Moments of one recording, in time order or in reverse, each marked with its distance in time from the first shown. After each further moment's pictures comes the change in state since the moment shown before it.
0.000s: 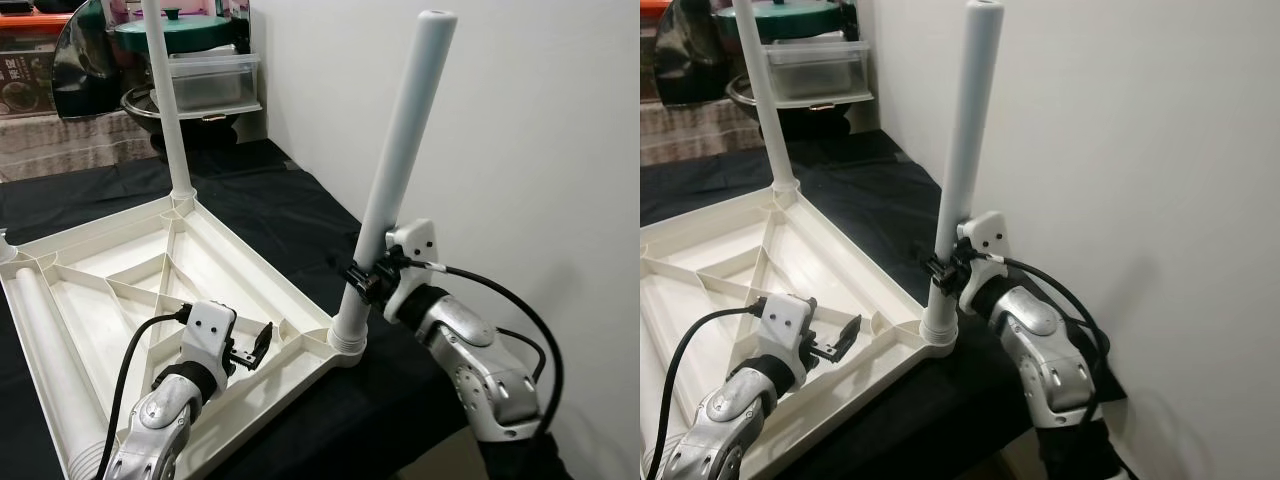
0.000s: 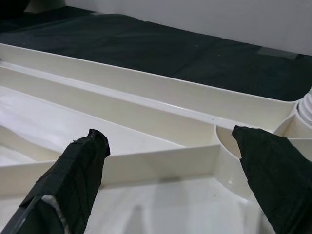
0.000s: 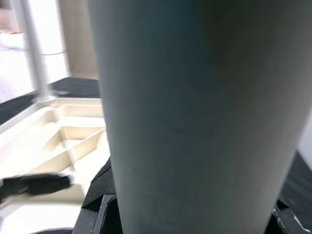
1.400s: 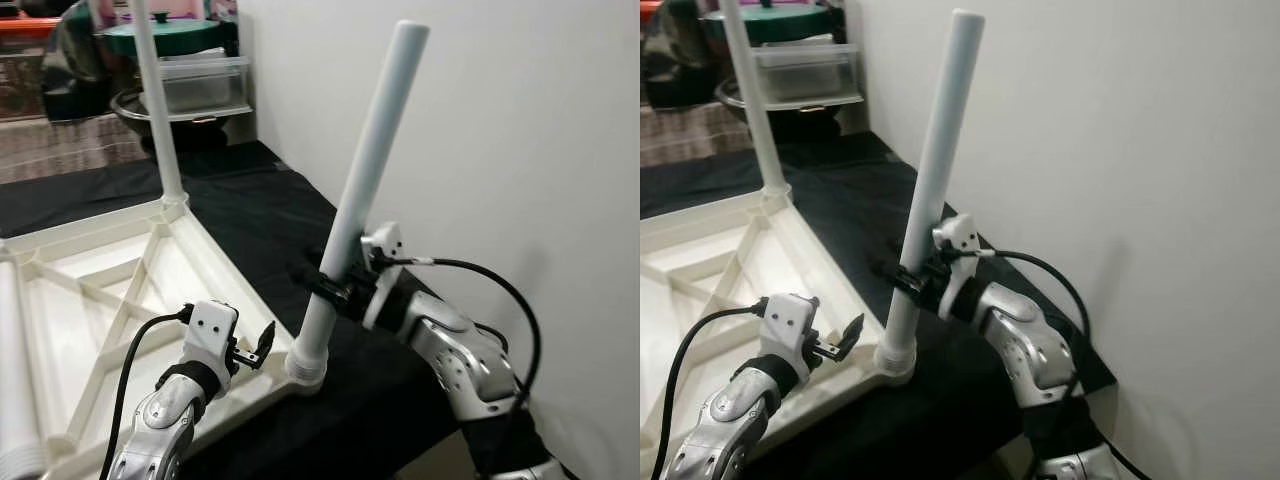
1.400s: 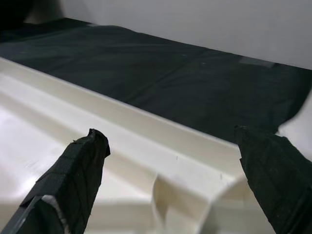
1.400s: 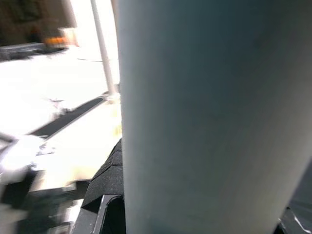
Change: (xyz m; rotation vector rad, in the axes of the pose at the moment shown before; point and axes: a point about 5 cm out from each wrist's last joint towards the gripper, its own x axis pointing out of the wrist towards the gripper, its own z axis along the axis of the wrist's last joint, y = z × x) left arm 0.001 -0.002 -0.001 -0.017 -0.009 0.030; right arm 0.027 0.002 -0.016 0.162 0.046 0.082
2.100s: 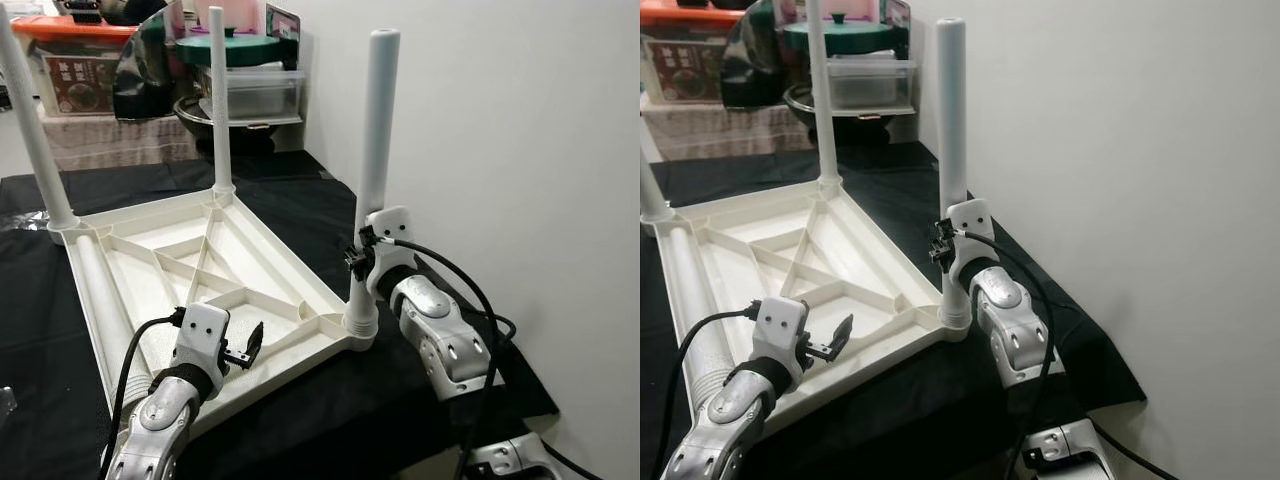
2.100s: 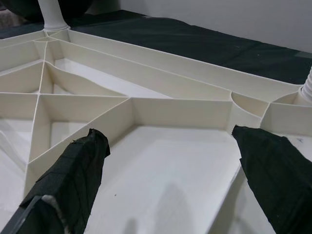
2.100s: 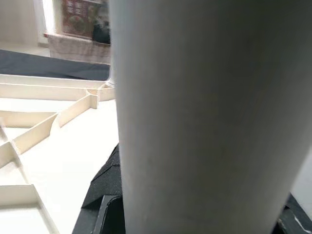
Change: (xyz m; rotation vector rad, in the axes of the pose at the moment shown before) left arm -0.001 0.009 -0.006 0.015 0.027 0.073; right arm 0.008 -0.039 0.003 -0.202 0.060 -0.562
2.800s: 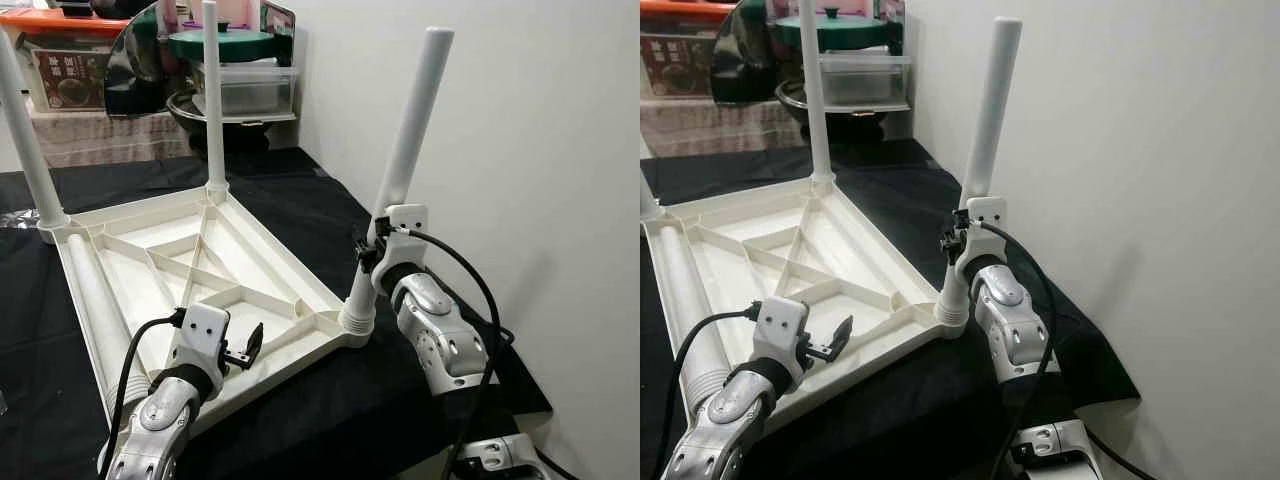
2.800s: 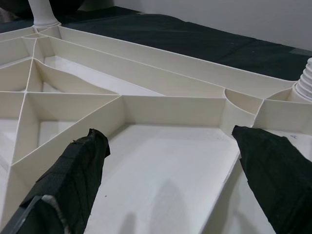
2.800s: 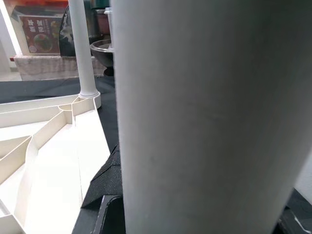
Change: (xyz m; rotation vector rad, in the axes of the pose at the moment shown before) left arm 0.001 0.000 -0.002 0.000 0.007 0.004; right arm -0.001 -0.007 -0.002 0.135 -0.008 -0.093
